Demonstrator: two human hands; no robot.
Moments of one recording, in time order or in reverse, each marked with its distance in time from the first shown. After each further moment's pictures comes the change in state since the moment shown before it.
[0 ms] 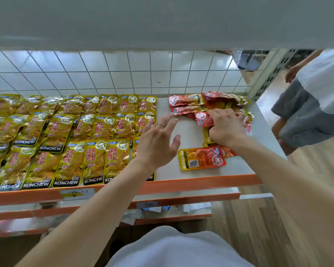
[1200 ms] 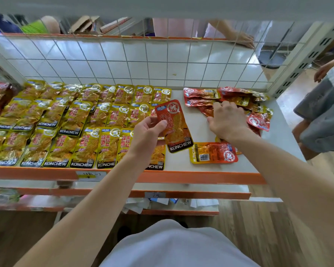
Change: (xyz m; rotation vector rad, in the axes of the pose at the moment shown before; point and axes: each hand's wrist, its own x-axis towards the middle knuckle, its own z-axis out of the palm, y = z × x) left_hand -0.027 -0.008 -0.036 -1.291 0.122 -0.718; right_hand 0.008 -0.033 -0.002 -0.074 0.066 -0.073
